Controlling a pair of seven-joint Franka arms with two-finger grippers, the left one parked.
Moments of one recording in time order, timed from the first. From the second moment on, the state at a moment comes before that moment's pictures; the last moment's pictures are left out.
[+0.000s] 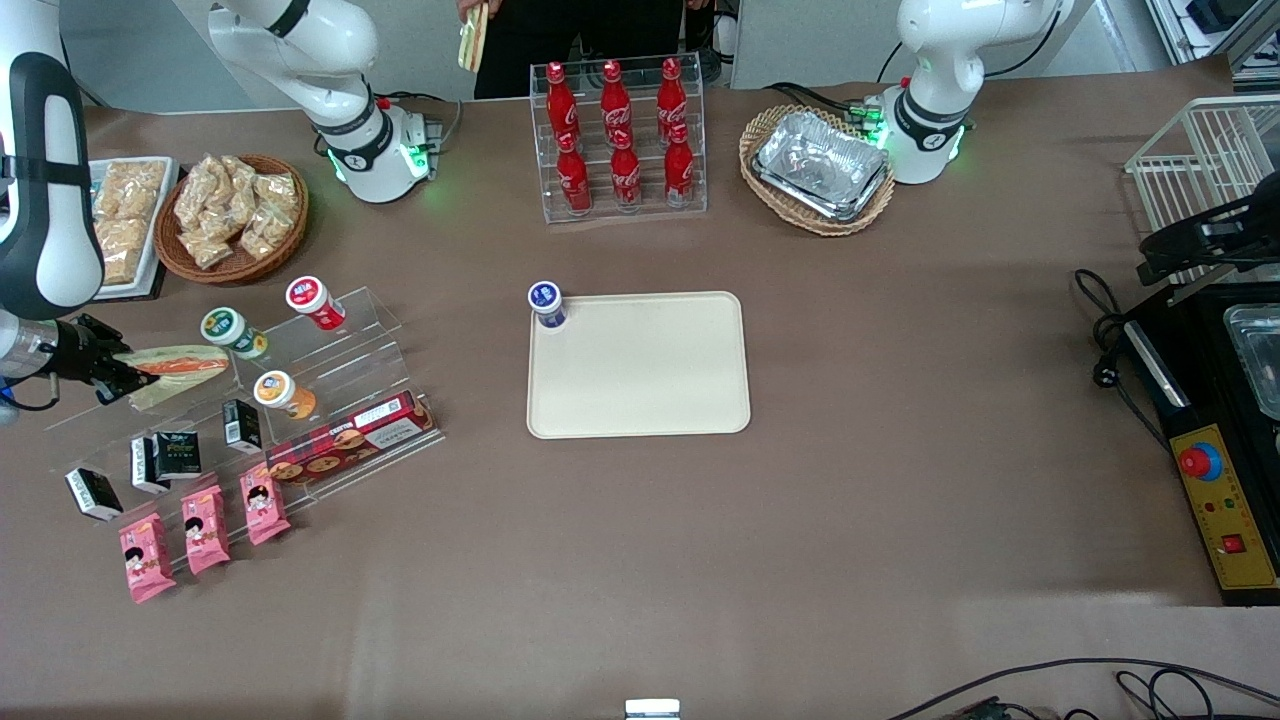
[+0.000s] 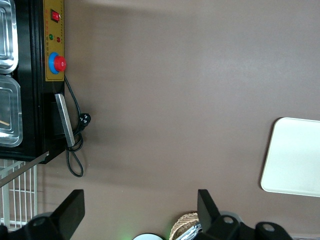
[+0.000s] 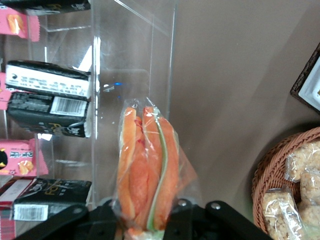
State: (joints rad) arm -0.15 0.16 -0.25 -1.99 -0.03 1.99 0.68
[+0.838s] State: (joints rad) arm -0.12 0.14 -0.23 -1.71 -0.03 1.77 0.55
